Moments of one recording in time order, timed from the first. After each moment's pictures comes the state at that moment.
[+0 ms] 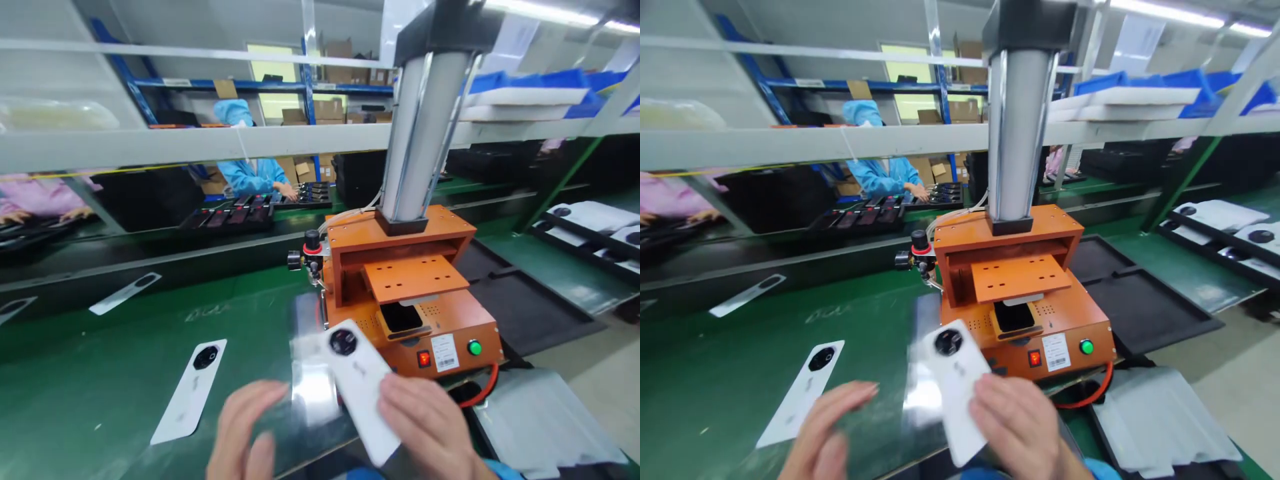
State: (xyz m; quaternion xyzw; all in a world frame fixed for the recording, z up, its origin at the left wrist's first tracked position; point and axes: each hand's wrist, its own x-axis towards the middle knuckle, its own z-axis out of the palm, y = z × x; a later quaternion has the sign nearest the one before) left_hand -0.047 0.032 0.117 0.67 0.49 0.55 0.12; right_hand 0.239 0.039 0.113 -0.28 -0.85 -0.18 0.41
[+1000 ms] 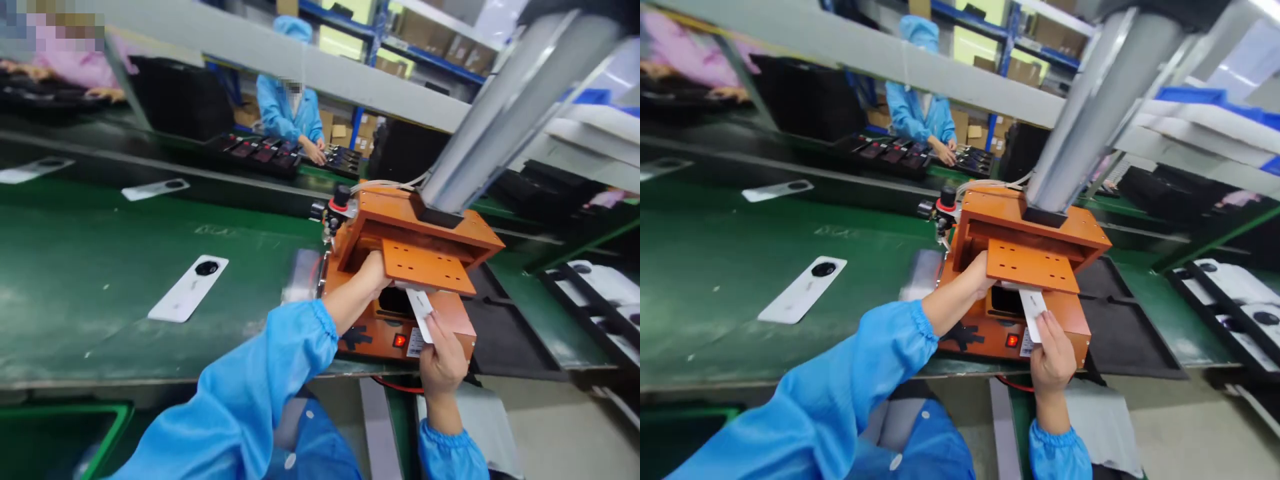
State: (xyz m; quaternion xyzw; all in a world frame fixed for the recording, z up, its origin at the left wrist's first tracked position) left_hand 0.154 0.209 0.163 0.37 0.42 0.51 0.66; right_hand 0.359 0.096 0.055 -0.45 -0.73 -0.24 0.45
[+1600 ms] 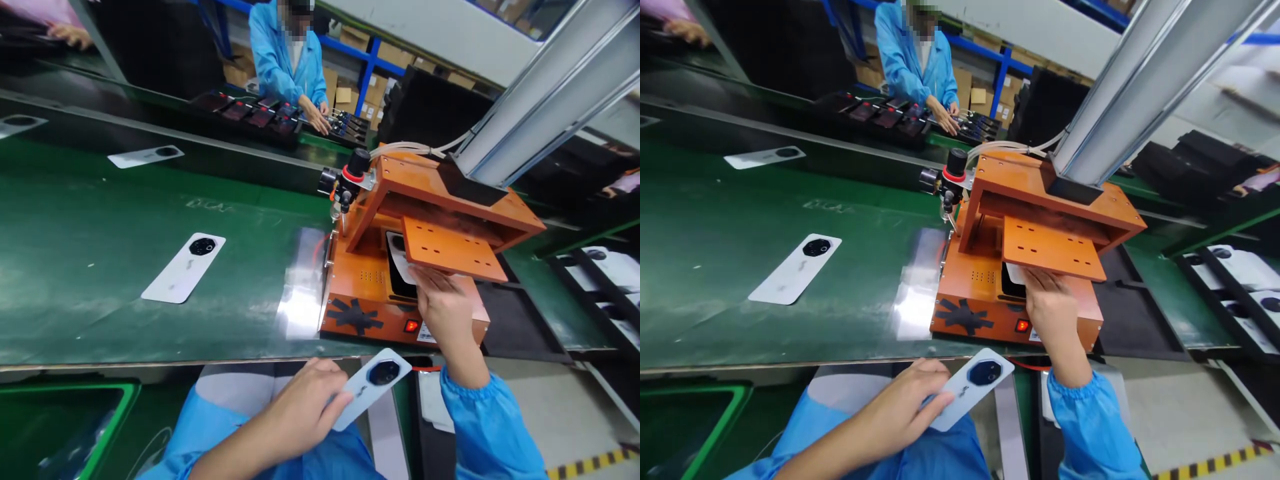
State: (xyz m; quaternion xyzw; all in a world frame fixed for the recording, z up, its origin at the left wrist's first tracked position) left_hand 0.037 -0.004 0.068 0.77 0.42 0.25 0.41; right_hand 0.317 0.149 0.127 -0.46 -0.84 -0.23 0.20
